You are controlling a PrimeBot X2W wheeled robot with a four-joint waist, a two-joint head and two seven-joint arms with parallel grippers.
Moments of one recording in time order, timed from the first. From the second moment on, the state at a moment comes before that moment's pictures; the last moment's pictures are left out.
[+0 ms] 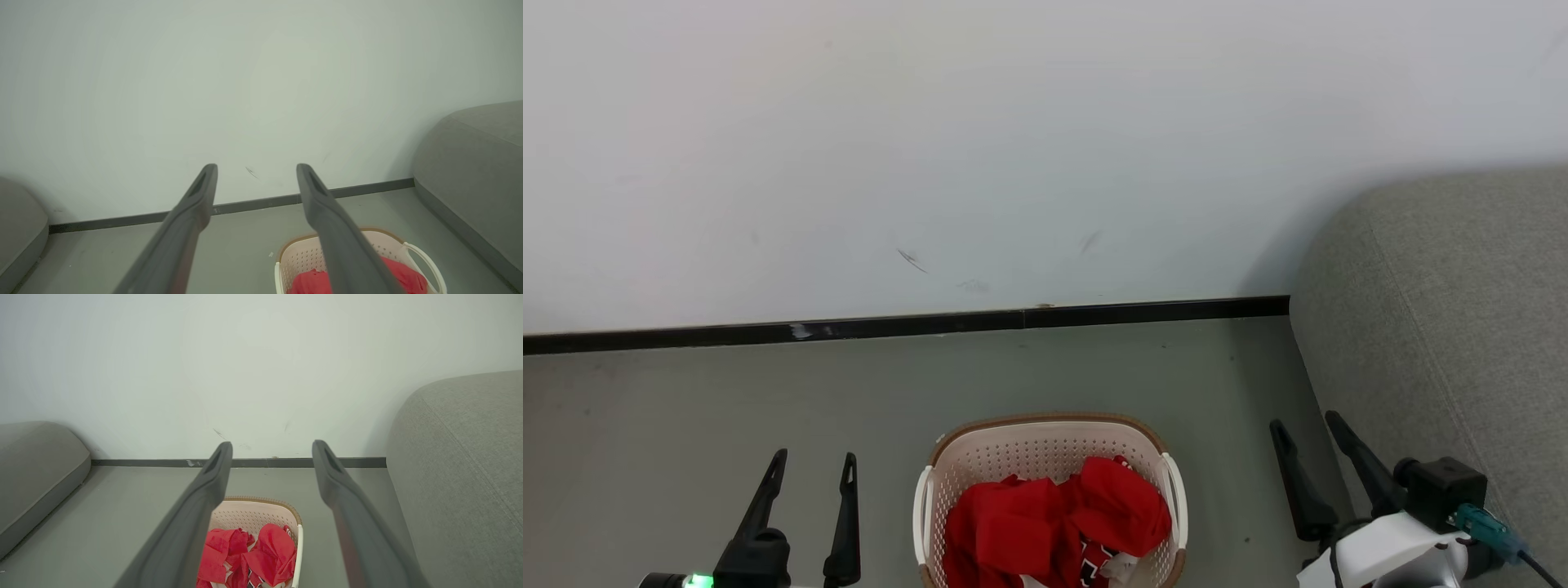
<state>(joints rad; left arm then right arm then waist) 0.05 0.07 -0.16 0.09 -0.16 0.15 -0.24 -0.01 -0.04 0.07 0.18 0.18 0.13 -0.24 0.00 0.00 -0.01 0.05</state>
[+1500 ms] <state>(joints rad) 0.05 0.07 -0.14 0.12 -0.13 0.16 -0.25 0.00 -0.04 0.09 0.17 0.17 0.13 -0.25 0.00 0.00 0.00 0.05</state>
